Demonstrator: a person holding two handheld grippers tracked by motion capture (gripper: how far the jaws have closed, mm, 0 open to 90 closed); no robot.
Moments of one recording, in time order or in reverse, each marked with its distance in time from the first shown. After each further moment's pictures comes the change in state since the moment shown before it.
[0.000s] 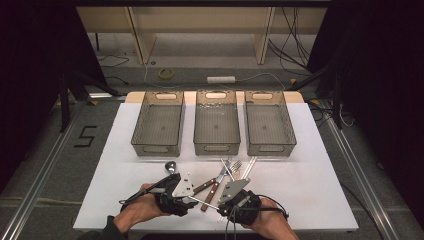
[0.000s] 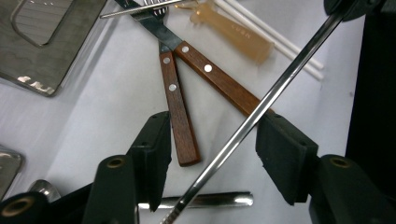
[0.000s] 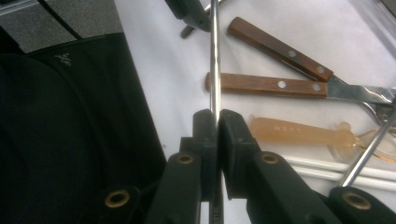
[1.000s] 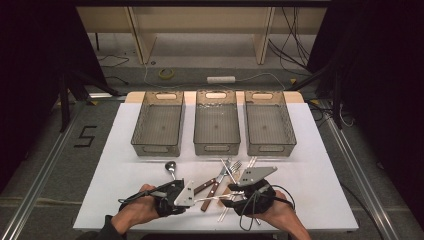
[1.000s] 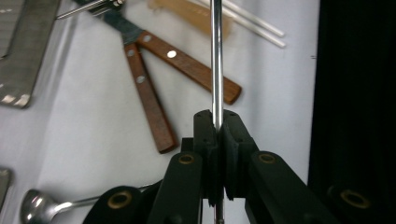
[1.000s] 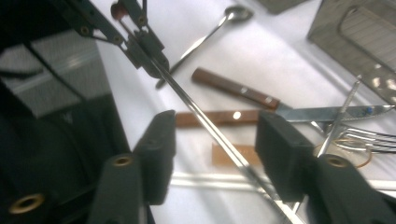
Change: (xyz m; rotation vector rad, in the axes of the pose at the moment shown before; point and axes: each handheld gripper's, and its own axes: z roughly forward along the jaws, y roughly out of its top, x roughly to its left) left arm -0.005 0.003 -0.009 0.070 -0.056 0.098; right arm -0.031 -0.018 -0.023 -0.261 -0.011 0.154
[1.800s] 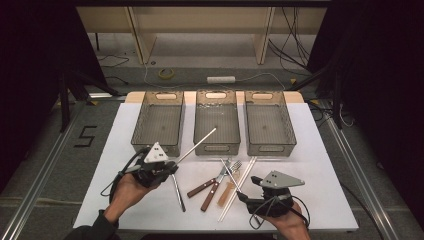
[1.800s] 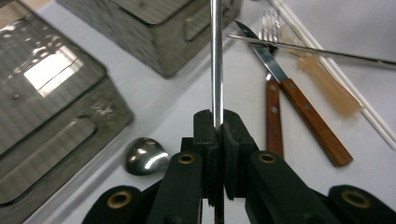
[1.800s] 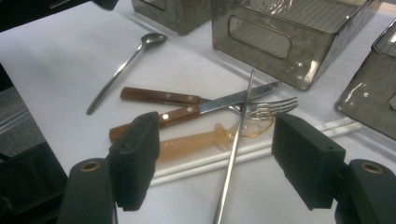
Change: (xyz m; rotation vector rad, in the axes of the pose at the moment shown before) left arm 0.071 -0.033 -0.037 -0.201 0.202 -0.523; right arm -0.002 -0.036 -0.022 -0.156 -0.265 0.160
